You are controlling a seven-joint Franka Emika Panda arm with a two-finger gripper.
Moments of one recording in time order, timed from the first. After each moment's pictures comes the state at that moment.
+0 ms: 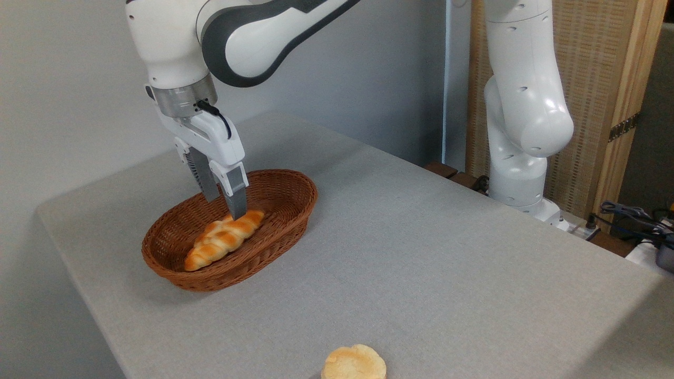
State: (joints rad) arm -0.62 0.16 0.27 -1.72 -0.14 1.86 0.41
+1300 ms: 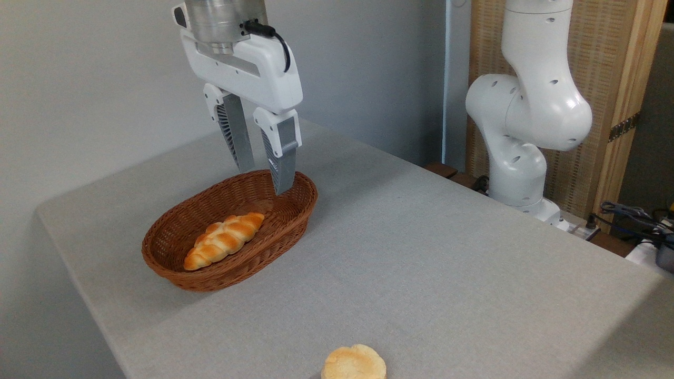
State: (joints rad) arm -0.06 -0.03 -0.04 -1.64 -0.06 1.62 0.63
